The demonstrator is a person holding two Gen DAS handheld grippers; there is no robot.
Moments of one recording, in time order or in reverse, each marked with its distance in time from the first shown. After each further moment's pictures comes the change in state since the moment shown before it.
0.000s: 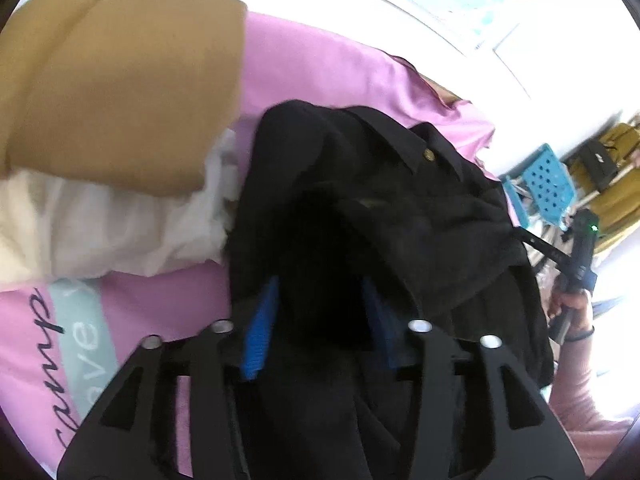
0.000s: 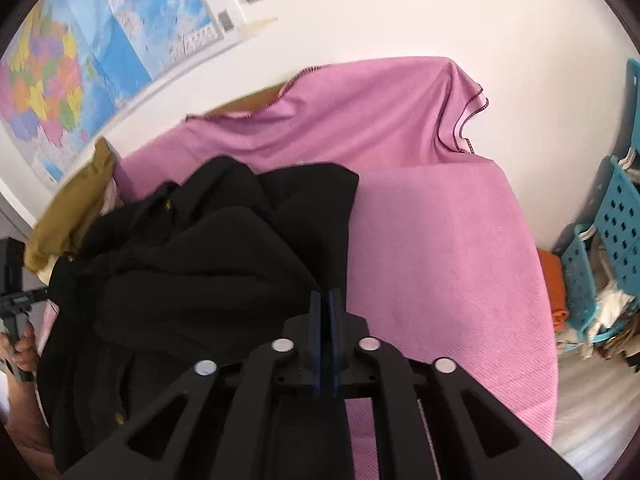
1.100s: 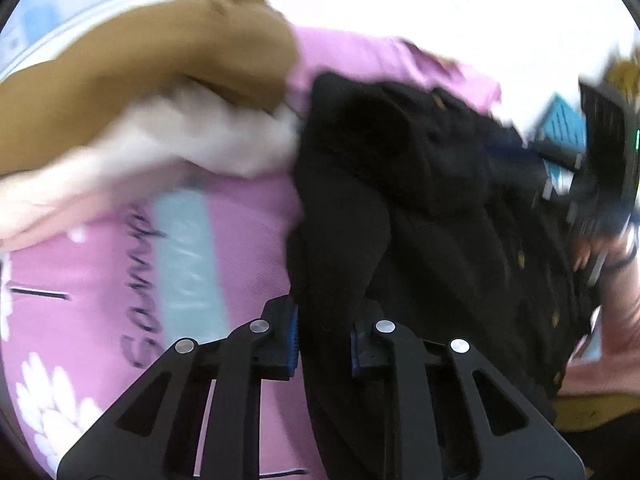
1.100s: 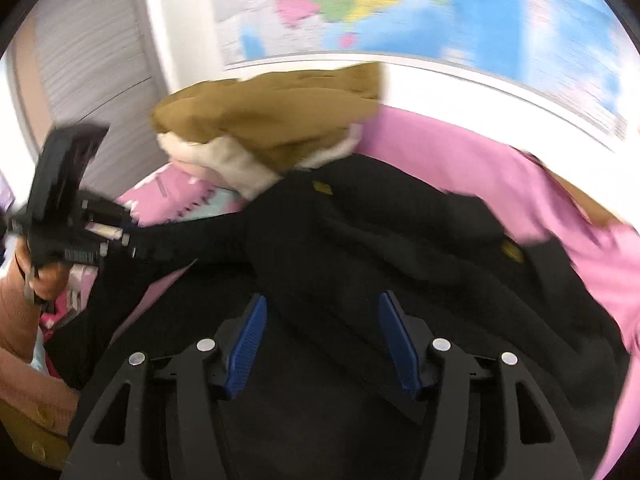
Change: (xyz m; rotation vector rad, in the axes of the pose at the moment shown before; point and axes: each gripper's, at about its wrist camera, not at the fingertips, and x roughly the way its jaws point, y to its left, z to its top) left arm -0.069 0.018 -0.072 0.109 -0.073 0.203; right arm 0.031 0.278 -0.024 -0.645 0.002 0.349
